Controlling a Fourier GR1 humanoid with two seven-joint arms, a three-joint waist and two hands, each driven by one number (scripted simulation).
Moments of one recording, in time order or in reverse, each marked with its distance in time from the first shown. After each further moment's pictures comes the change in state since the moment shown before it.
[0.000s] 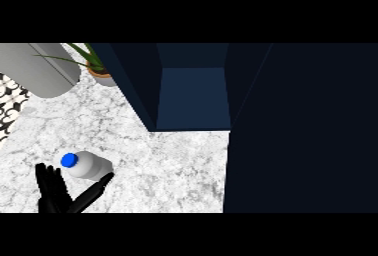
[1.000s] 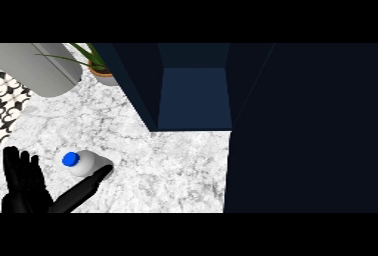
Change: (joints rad) left arm 0.124 0.004 -0.228 -0.688 -0.483 0.222 0.662; right arm -0.230 0.078 -0.022 0.001 -0.001 -0.056 0.217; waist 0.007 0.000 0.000
